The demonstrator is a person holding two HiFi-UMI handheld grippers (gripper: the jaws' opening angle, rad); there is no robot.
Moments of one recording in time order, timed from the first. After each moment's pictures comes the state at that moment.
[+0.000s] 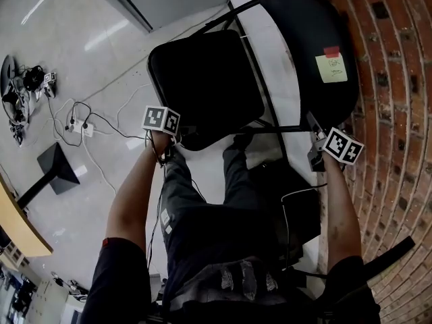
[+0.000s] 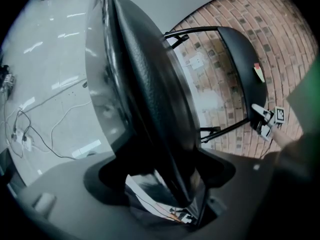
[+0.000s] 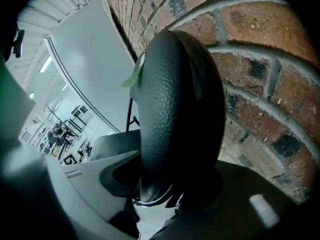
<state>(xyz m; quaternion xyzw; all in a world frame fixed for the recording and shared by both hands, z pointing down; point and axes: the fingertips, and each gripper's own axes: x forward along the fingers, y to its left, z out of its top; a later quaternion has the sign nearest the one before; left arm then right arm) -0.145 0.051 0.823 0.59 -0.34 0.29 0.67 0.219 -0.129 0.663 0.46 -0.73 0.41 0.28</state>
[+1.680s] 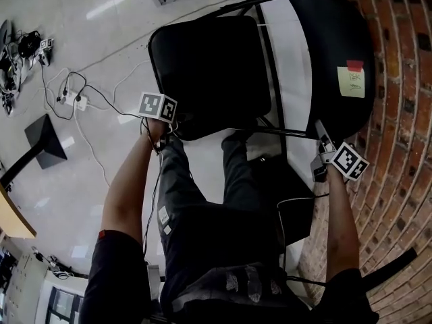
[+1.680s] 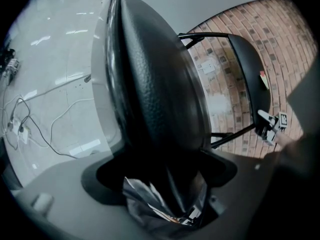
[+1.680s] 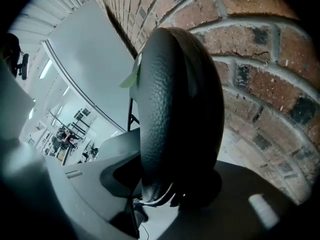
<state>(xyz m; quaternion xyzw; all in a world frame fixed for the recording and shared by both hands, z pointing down) -0.193 0.073 0.882 0.57 -0.37 0.26 0.68 0.184 -0.110 0.692 0.45 -0.73 0.44 0.27</state>
